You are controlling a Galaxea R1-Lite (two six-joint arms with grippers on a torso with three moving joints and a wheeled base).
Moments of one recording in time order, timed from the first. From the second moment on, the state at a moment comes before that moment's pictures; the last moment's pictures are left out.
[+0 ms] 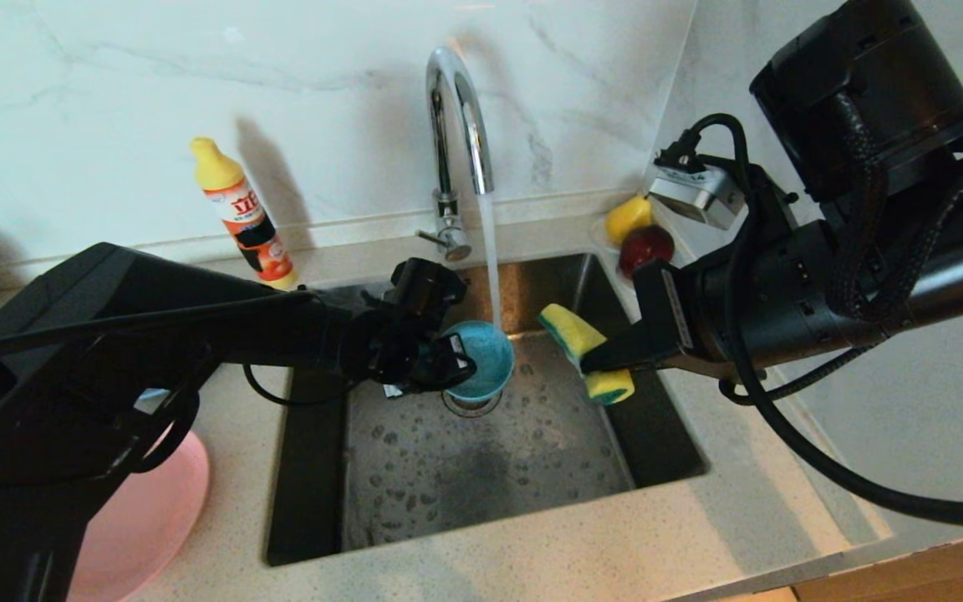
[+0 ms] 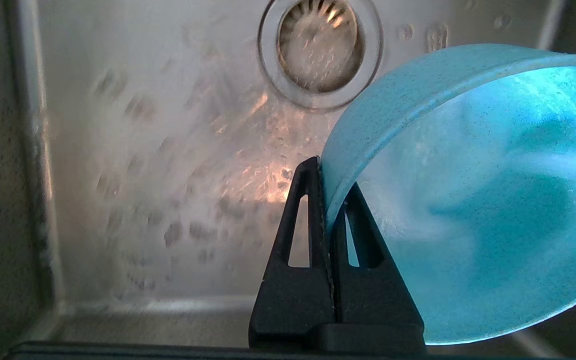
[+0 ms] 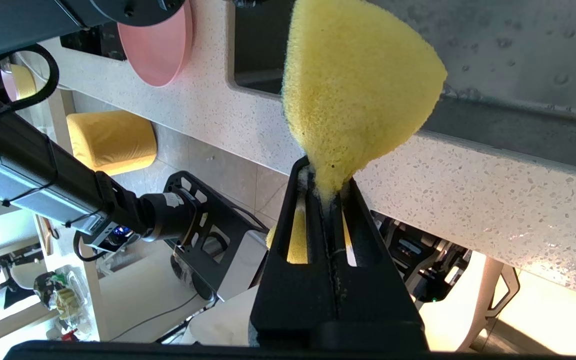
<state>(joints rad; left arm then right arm) -0.50 2.24 -1.61 0.12 0.28 -0.66 0.76 1.67 -1.71 0.67 0.21 0.56</state>
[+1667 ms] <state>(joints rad) -0.42 1.59 -0.95 -0.72 0.43 -0.23 0.76 1.67 -1.69 0.67 0.20 0.56</state>
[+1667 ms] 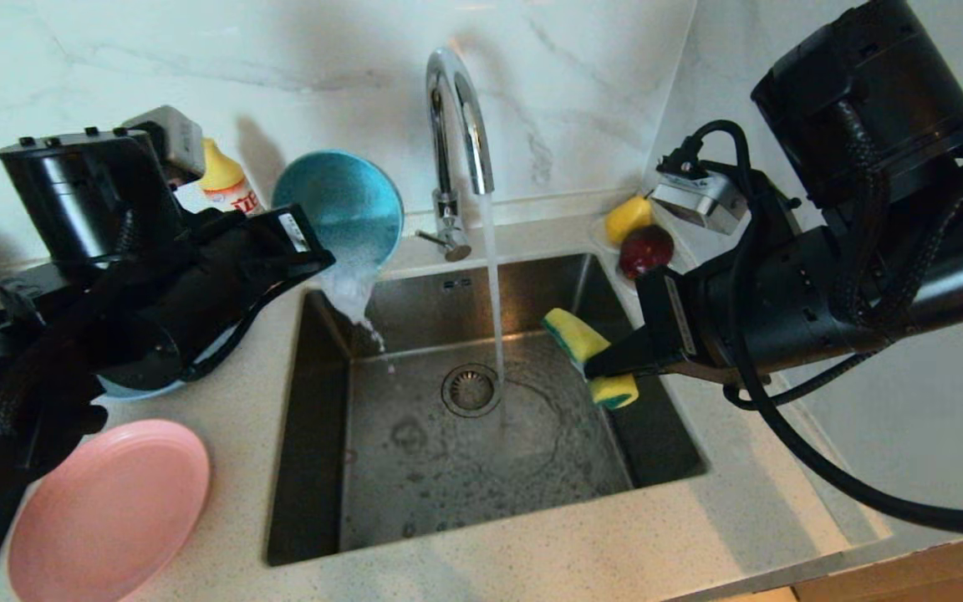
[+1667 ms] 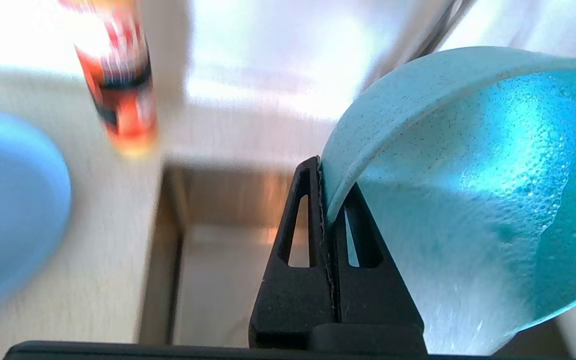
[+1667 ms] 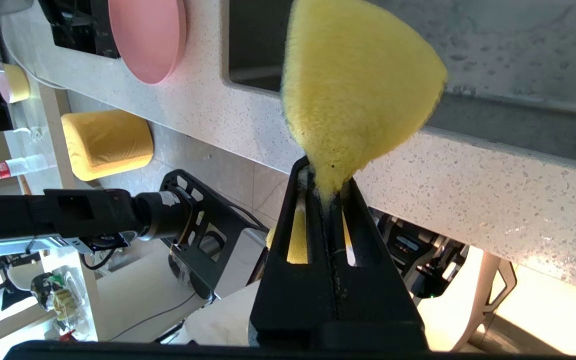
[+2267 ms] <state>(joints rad) -0.41 1.55 -0.89 -1.10 0.32 -0.02 0.76 1.67 -1.68 0.67 0.20 0.56</state>
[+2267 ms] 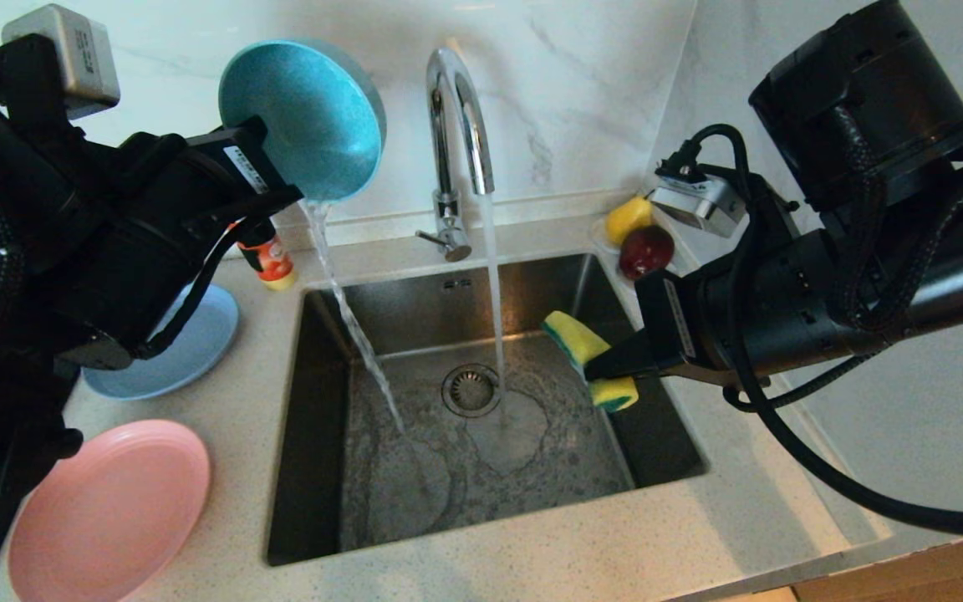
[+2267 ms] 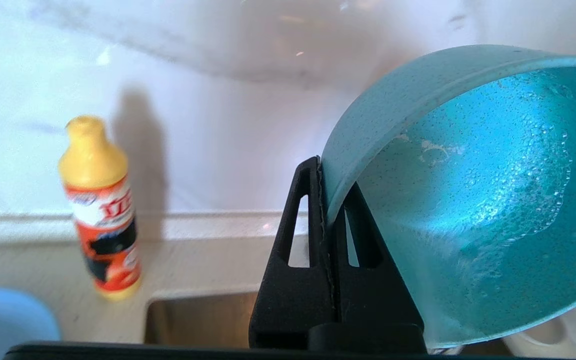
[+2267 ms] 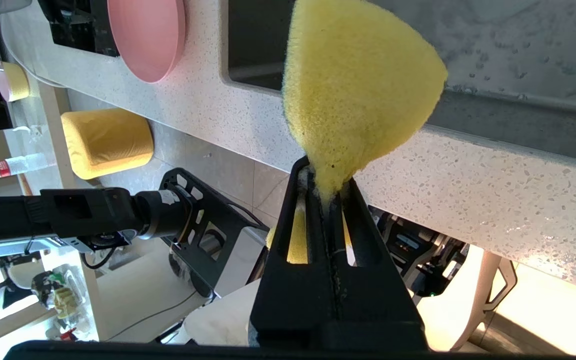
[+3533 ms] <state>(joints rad) -0.30 1.45 -0.87 -0.64 0.25 -0.09 0.76 1.67 -1.69 0.67 0.20 0.55</state>
